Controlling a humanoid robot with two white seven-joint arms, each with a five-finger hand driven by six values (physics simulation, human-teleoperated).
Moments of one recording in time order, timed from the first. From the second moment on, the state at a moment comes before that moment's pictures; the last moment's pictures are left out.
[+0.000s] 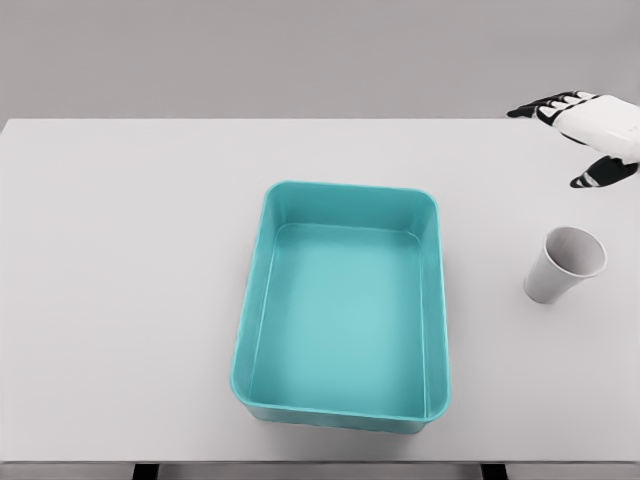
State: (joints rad) left arm -0.02 0.00 -0.14 -0.03 0.15 -0.05 0.09; right arm -0.55 -1.01 0.46 -1.64 0.32 -0.18 0.45
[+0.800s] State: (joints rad) left arm -0.02 0.00 -0.14 -0.03 0.15 -0.05 0.09; right arm -0.34 -1.02 0.37 -1.00 -0.42 -0.61 0.61
